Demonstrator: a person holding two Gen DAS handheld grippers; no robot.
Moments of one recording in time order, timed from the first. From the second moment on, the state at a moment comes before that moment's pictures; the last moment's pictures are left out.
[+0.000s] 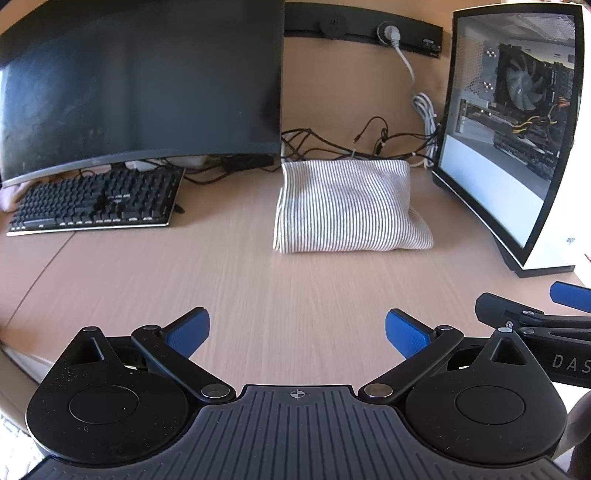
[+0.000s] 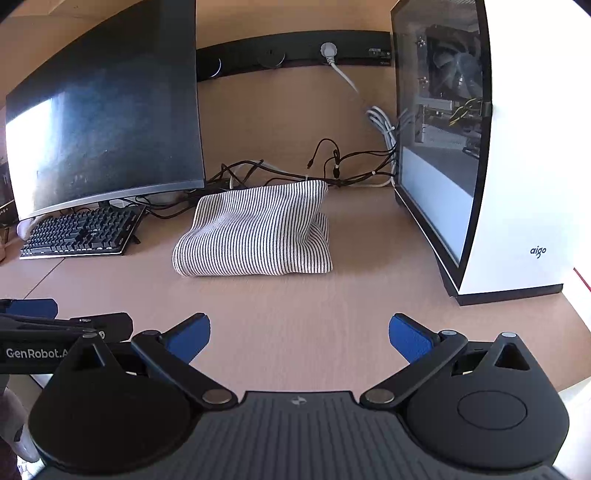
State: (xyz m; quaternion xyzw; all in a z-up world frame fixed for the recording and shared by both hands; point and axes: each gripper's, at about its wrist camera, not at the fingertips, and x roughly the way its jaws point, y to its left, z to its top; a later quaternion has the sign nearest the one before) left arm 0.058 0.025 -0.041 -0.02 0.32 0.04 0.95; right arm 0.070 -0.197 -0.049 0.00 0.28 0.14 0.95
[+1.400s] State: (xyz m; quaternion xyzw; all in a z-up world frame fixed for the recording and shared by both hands) left arm 0.064 0.028 -0.045 -0.02 0.33 0.04 0.94; right arm 0.081 -0.201 -0.055 0.01 0.29 0.14 0.95
